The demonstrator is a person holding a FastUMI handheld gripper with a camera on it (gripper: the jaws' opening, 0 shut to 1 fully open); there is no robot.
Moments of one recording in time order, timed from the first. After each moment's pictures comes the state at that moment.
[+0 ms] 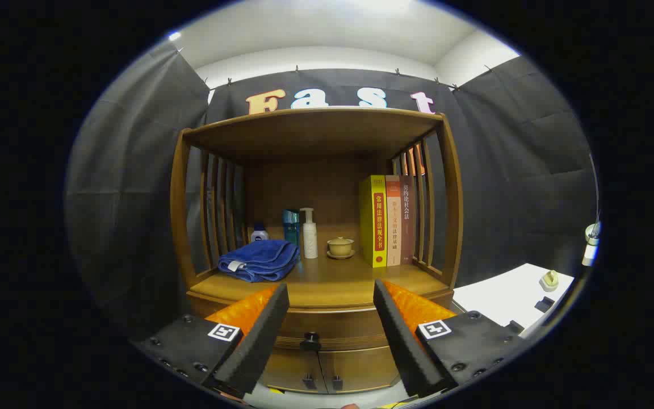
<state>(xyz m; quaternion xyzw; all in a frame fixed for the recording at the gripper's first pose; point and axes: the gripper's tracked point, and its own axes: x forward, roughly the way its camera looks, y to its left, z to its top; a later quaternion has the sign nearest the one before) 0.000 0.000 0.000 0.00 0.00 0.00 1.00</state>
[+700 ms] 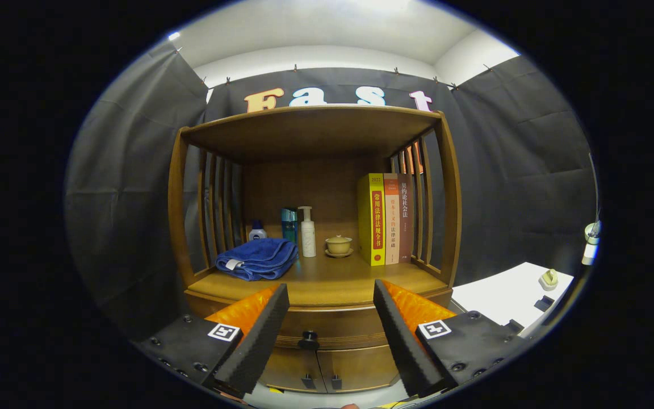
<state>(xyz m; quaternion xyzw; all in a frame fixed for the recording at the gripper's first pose) 0.001 -0.002 -0.003 0.00 0.00 0.00 1.00</state>
